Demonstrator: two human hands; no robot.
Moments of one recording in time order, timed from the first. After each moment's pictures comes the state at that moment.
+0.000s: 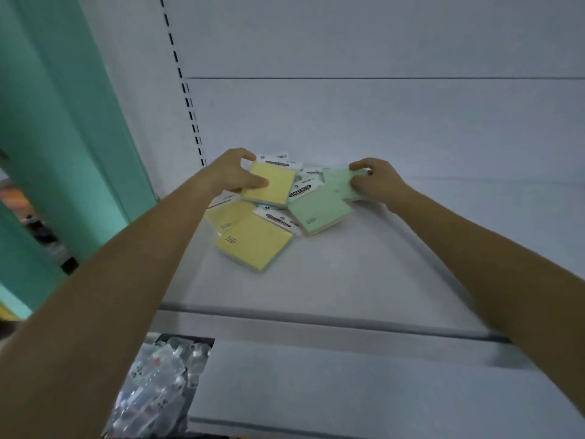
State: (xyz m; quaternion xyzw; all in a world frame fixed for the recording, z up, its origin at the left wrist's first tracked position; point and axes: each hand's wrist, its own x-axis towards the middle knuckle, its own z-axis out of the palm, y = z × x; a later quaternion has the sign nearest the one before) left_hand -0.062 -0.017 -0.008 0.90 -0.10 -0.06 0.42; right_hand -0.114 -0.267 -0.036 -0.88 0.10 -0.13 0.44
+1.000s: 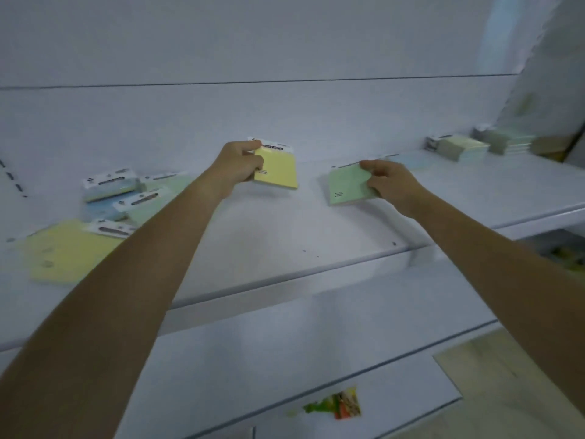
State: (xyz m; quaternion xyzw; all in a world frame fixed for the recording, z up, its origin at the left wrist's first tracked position) left_hand -0.161 -0.255 -0.001 0.77 -0.25 -0.11 0.57; right_hand -0.317 -0.473 -0.030 -0.81 0.25 -0.23 0.48
